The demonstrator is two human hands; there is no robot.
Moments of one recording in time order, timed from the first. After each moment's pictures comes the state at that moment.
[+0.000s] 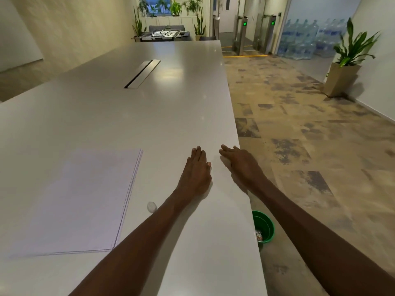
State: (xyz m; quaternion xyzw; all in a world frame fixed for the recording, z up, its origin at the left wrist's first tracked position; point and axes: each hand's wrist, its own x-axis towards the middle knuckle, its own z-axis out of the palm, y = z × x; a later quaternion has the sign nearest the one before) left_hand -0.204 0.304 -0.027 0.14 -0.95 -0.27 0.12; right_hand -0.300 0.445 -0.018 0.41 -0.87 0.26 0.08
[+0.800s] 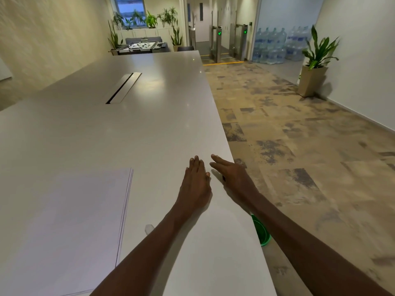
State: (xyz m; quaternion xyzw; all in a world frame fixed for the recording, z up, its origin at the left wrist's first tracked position) left_hand -0.211 0.303 -0.040 0.10 -0.94 -0.28 0.16; right_hand -0.287 0.435 -0.024 0.44 -0.83 0.30 0.17
